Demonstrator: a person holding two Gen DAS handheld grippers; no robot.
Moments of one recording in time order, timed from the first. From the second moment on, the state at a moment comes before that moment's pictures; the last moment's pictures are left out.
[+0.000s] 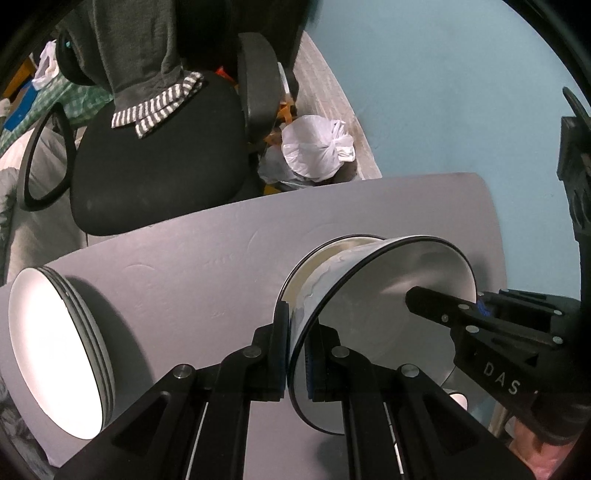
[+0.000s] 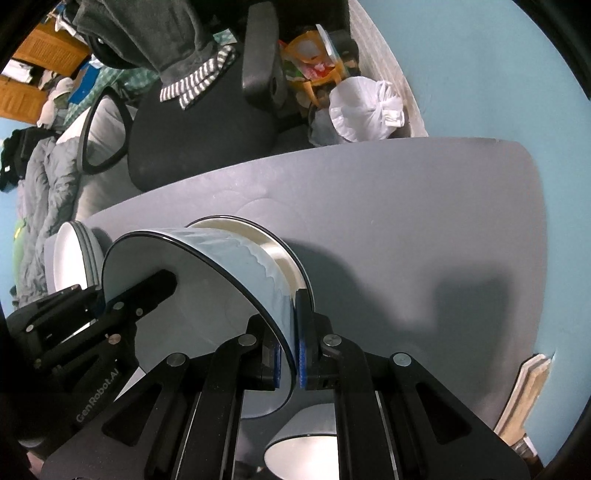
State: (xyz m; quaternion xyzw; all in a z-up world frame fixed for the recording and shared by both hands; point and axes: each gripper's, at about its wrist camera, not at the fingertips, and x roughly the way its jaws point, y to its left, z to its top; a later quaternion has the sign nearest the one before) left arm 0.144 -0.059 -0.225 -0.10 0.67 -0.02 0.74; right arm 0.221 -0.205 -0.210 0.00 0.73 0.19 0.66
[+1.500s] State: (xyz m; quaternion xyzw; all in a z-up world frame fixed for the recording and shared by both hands) left arm 0.112 -0.044 -0.147 -0.08 0.59 -0.01 0.81; right arm 0.212 -0.225 -0.131 -0.01 0.65 0.16 0.74
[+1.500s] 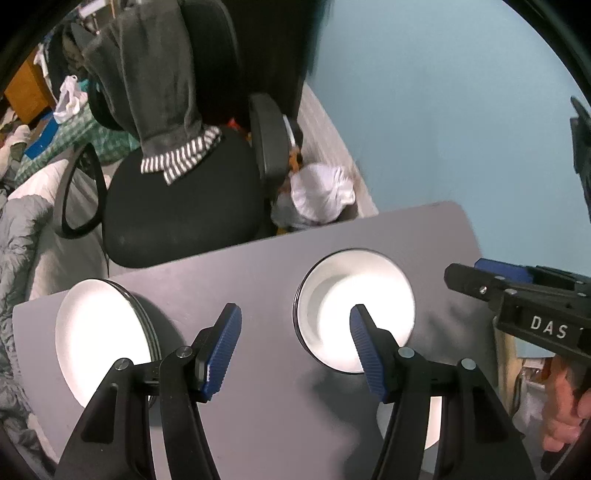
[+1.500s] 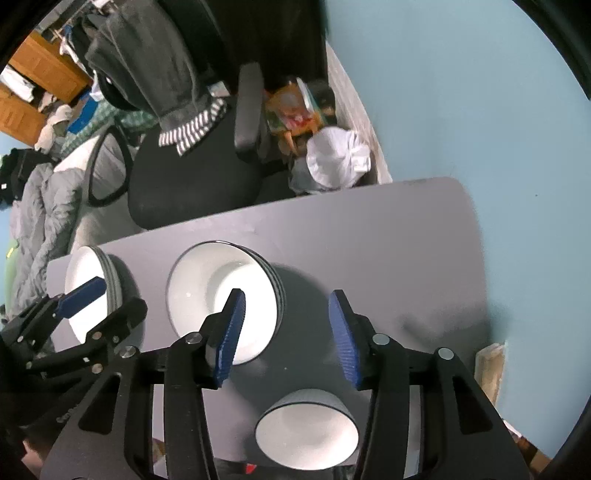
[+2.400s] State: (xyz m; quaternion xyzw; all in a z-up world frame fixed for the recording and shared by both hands) left arm 0.035 -0.030 -0.042 -0.07 0.50 -0.04 0.86; right arm 0.145 -0.230 -0.027 -0.01 0.55 0.14 0.82
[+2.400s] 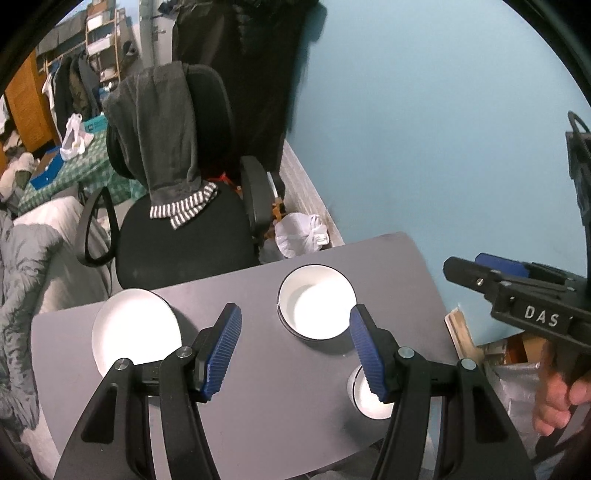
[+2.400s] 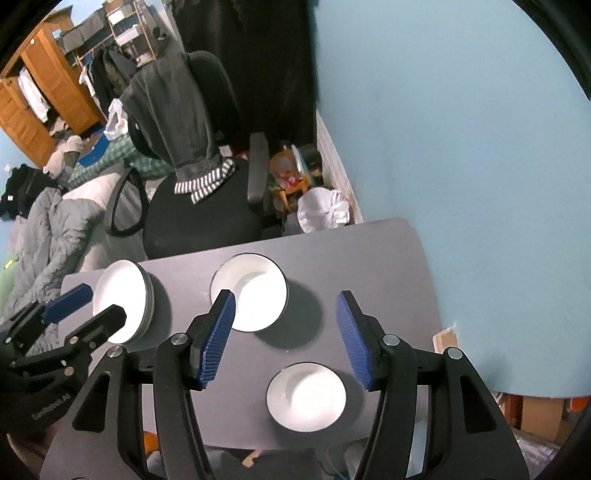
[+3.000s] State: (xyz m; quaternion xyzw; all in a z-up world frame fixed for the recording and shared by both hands) left arm 0.008 -0.041 -0.013 -0.05 0.49 -0.10 0.87; right arm 0.110 -0.238 0.001 0.00 0.53 0.12 0.84
